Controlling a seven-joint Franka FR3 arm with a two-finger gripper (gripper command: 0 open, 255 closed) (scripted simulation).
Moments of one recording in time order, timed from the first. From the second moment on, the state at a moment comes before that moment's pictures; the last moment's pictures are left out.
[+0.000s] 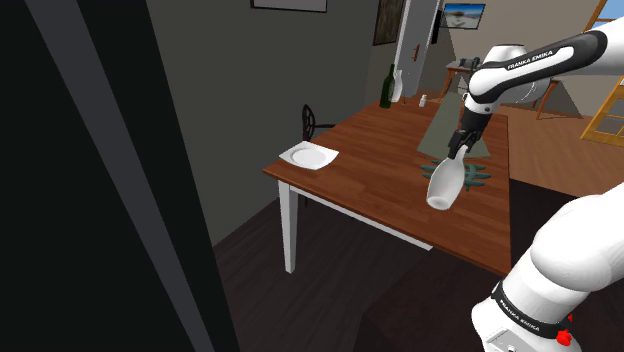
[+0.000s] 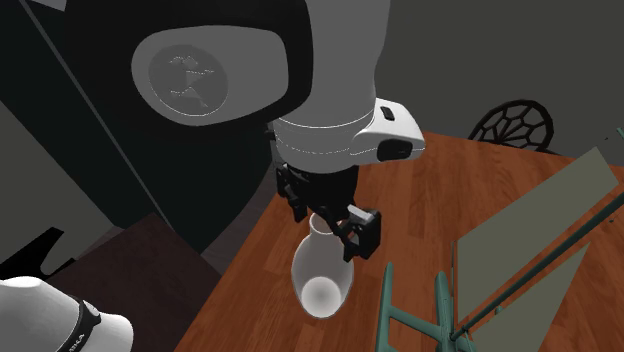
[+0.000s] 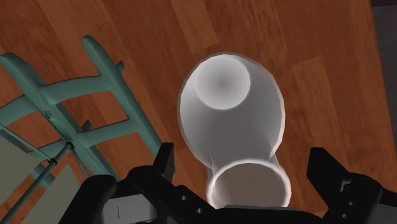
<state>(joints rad) -0.10 -0.39 -0.60 -2.44 -0.23 2.15 -0.43</state>
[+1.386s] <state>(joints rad) -0.10 -0.42 -0.58 -2.40 -0.23 2.08 -0.43</state>
